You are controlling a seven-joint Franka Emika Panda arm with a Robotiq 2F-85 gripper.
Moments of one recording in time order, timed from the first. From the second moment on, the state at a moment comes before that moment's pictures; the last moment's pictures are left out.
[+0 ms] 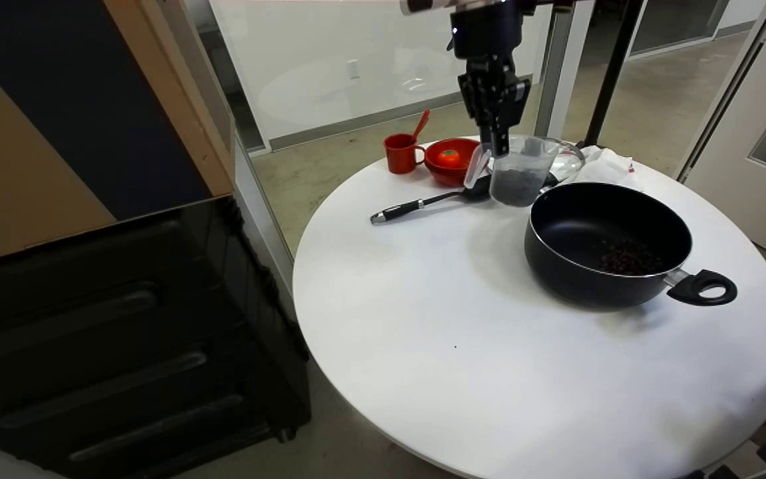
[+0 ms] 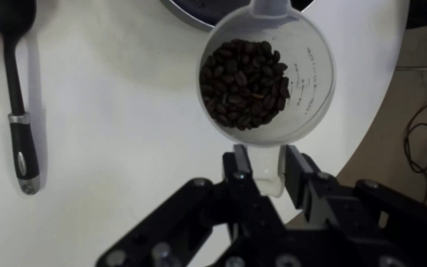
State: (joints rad) arm -0.07 0.51 0.17 -1.80 -0.14 2.11 -1.22
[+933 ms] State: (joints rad) arm -0.37 0.48 0.09 -1.82 0.39 1.81 -1.85
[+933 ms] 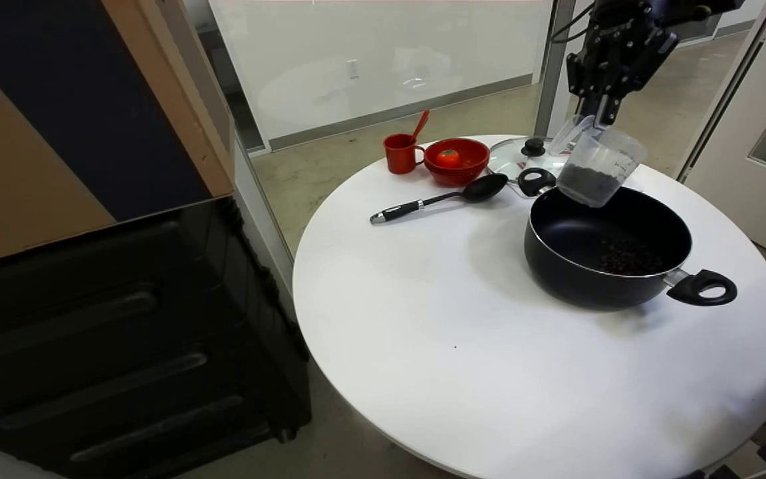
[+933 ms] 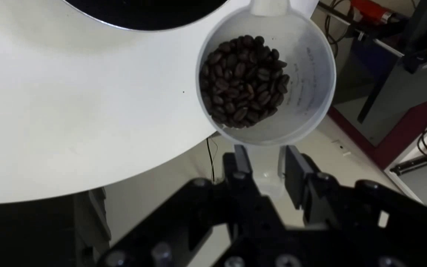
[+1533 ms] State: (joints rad) arm -0.44 0.50 0.03 -1.85 0.62 1.66 -2.30
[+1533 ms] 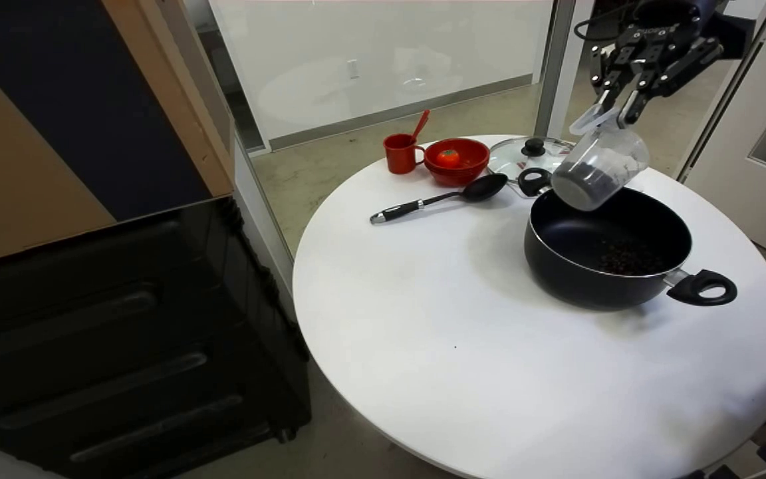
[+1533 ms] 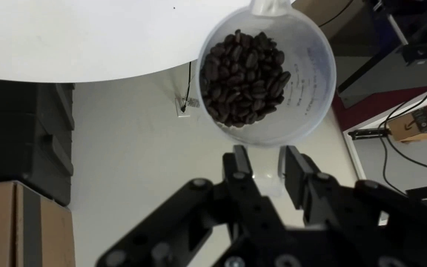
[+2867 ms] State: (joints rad) arm -0.46 0.55 -0.10 -1.85 0.68 1.48 -2.52
